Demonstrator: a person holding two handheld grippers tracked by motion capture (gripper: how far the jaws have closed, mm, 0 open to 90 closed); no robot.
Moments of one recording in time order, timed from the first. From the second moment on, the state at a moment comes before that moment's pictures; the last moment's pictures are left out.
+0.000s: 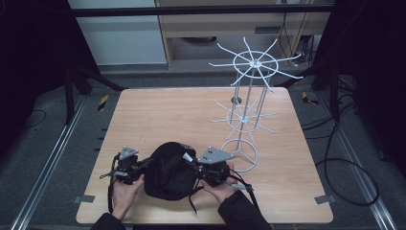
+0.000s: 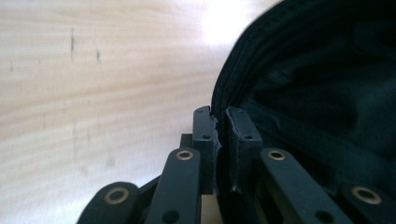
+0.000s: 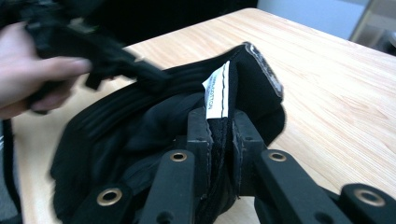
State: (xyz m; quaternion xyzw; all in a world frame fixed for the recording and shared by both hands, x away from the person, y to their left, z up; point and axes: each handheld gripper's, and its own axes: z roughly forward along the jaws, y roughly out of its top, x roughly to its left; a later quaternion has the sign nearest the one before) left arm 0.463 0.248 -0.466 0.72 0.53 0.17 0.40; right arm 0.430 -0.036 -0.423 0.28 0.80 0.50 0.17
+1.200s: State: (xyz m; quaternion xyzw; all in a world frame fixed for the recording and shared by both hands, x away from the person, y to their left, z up) left arm 0.439 0.210 -0.443 0.75 0.49 0.10 0.43; right arm 0.410 -0.037 -0.469 0.29 0.84 0.44 0.15
